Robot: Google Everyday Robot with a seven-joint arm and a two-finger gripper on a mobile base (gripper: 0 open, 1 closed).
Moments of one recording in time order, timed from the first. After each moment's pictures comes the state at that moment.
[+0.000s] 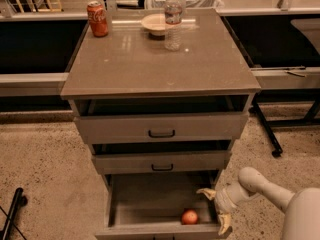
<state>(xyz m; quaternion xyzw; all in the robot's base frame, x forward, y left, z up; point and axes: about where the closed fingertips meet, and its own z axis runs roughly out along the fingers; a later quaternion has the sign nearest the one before) 0.466 -0.209 0.252 -0.80 0.48 0.25 0.25</state>
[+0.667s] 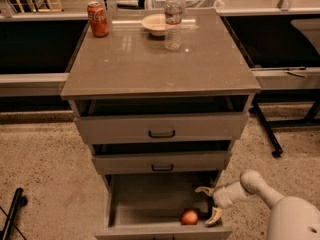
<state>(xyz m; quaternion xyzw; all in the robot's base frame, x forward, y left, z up) 0.504 -0.206 0.223 -0.72 0.54 0.29 0.32</state>
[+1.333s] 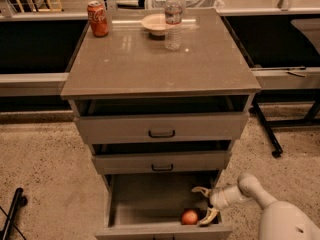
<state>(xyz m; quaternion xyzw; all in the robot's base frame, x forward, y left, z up) 0.513 -0.186 0.208 -0.67 0.56 0.33 0.35</state>
